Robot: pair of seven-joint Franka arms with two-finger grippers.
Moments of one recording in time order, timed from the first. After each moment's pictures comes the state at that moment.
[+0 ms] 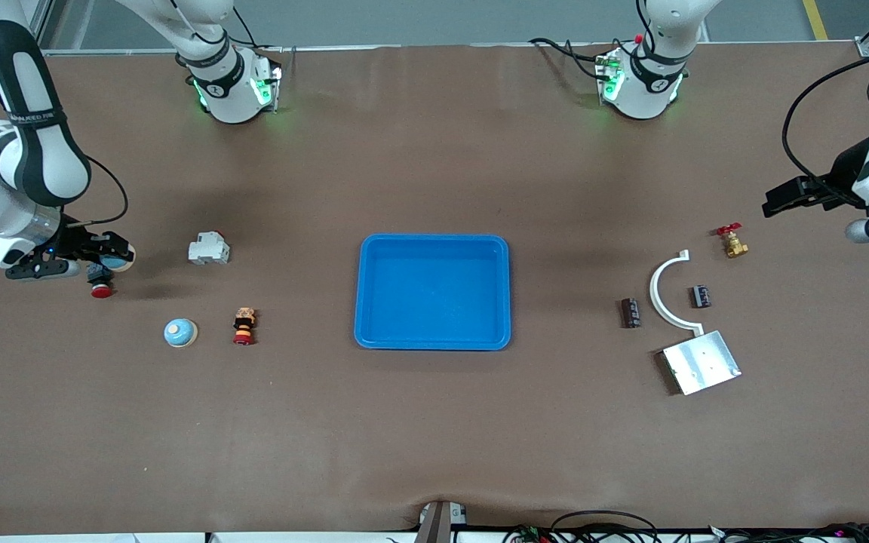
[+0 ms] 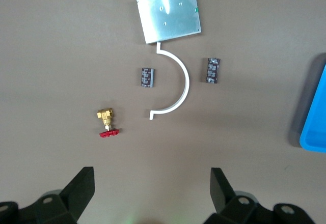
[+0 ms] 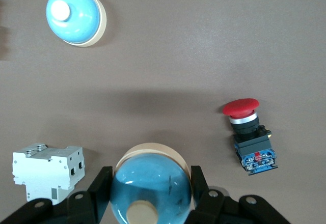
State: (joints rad) left arm 0.70 -0.04 -0.66 -1.75 -0.03 1.63 -0.07; right arm -0.28 0.18 -0.08 -2.30 0.17 2.40 -0.55
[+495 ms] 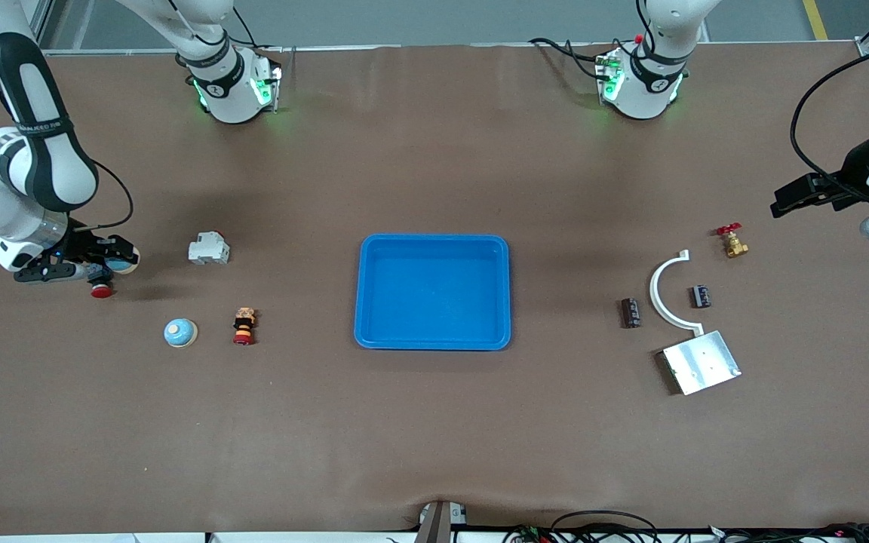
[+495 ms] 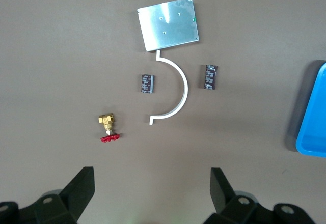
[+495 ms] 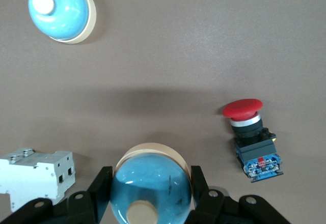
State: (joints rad) left arm 0.70 -0.04 -0.66 -1.73 -0.03 1.63 -0.07; right arm -0.28 0.22 -0.08 -2.31 0.17 2.45 -0.55
